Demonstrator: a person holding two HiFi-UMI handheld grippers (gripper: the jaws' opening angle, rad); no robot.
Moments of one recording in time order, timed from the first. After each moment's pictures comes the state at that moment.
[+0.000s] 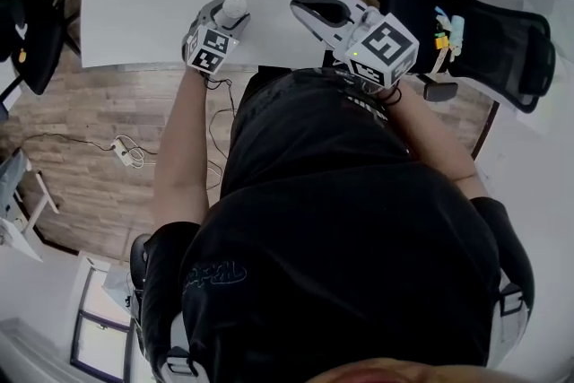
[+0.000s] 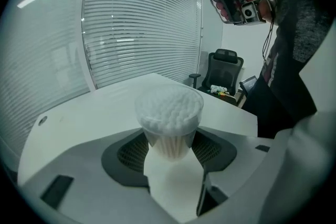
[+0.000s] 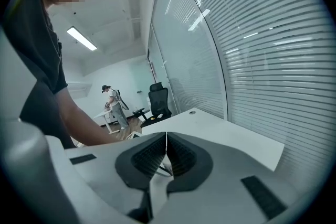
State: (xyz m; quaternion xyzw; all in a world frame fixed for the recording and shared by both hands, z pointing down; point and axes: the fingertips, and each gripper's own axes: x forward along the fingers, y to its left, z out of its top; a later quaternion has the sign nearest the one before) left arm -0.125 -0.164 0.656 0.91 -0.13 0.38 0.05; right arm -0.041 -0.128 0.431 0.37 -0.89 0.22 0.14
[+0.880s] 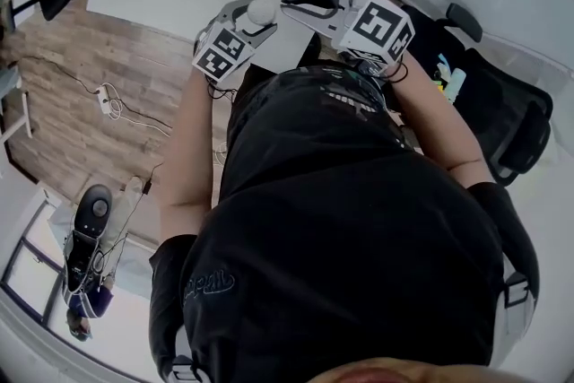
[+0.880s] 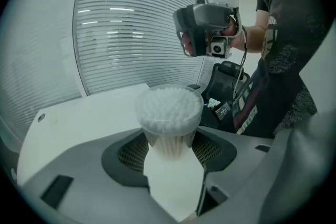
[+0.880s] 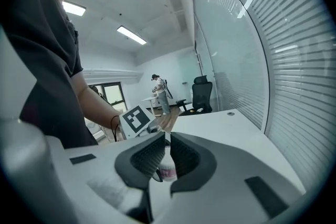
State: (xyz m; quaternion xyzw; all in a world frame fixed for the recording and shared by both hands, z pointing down) left arm -0.024 -0.096 0.572 0.90 -0.16 0.38 0.12; right arm 0.000 -0.110 0.434 0.11 -0.97 0.13 0.17
